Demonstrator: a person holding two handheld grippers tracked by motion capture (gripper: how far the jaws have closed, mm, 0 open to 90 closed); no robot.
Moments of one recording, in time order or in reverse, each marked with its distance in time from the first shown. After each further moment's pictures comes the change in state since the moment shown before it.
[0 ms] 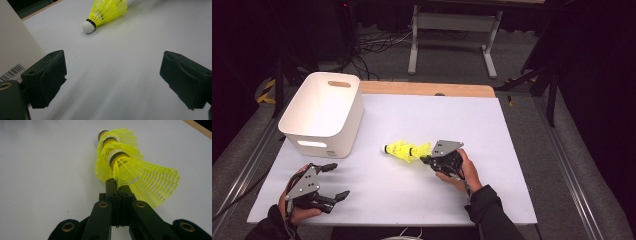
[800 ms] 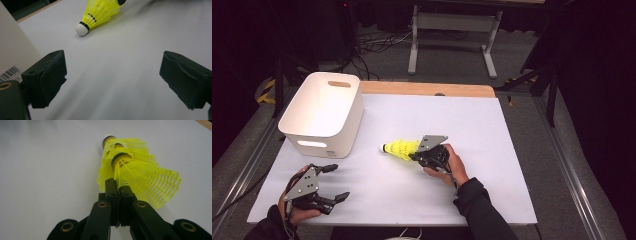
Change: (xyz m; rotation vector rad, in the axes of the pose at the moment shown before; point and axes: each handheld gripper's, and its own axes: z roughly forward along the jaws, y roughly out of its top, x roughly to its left) left arm 0.000 0.000 -0.001 -0.010 -0.028 0.003; right arm -0.002 0.020 0.034 0.023 0.037 -0.004
